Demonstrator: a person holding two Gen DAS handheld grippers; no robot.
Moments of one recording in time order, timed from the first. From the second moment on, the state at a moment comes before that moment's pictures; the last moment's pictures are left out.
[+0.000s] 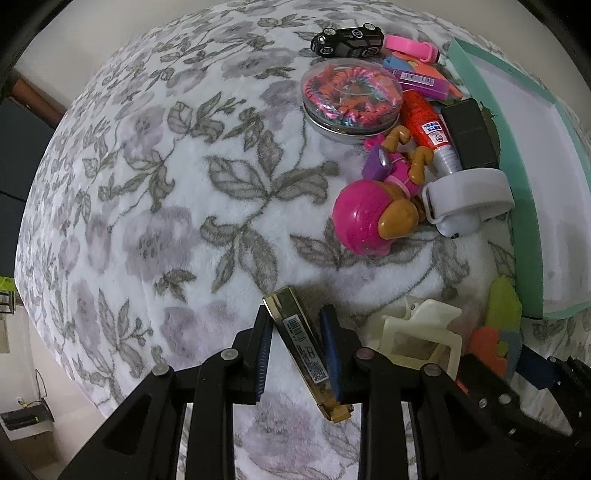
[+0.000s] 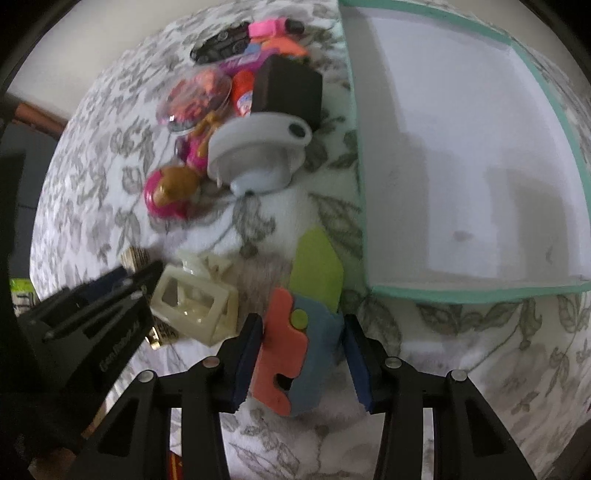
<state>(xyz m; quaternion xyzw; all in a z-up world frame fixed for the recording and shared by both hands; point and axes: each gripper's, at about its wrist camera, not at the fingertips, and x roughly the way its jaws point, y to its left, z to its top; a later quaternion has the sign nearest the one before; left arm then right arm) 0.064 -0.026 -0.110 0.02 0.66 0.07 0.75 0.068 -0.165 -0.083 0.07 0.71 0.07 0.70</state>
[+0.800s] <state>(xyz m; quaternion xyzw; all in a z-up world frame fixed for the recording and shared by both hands) 0.065 -0.041 -0.093 0.00 0.65 0.04 0.76 0.044 -0.126 -0.073 -0.04 0.69 0.09 0.72</state>
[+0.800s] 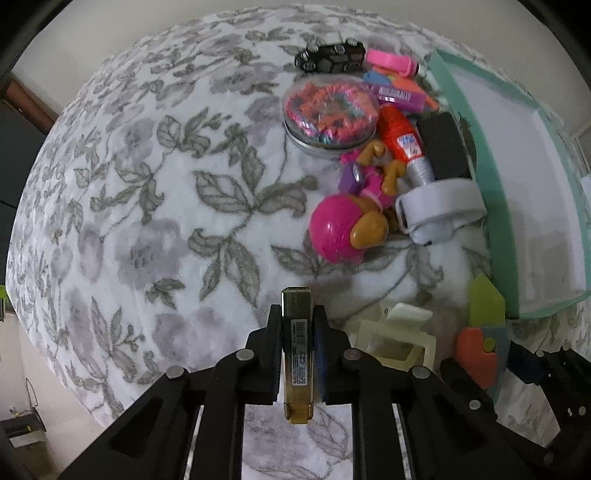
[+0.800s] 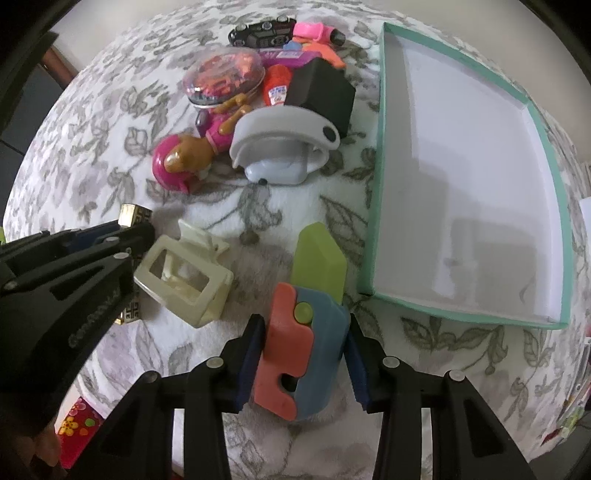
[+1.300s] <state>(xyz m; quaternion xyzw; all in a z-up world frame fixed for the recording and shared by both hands) 0.063 -0.018 -0.019 -0.04 0.56 0.05 0.83 0.061 -0.144 -0.009 -0.01 0.64 0.10 0.76</state>
